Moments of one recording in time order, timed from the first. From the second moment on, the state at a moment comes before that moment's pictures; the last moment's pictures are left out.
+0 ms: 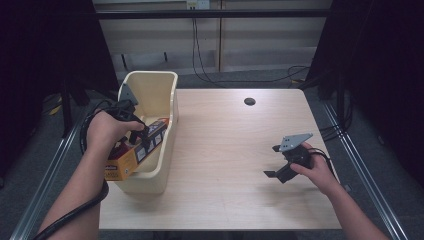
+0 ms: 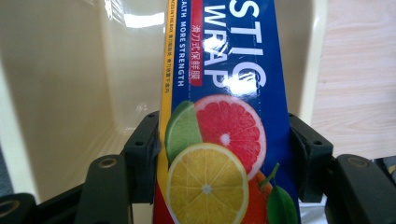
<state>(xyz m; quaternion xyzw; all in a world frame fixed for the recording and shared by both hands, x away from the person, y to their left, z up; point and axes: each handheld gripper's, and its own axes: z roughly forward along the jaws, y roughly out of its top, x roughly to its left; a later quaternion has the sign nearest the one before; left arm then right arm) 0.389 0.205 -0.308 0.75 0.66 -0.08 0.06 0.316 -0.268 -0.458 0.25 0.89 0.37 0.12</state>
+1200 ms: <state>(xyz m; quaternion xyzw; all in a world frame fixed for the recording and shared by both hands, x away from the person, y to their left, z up) 0.393 0.179 -0.262 0.76 0.62 -0.05 0.19 0.316 -0.268 -0.457 0.25 0.89 0.37 0.12</state>
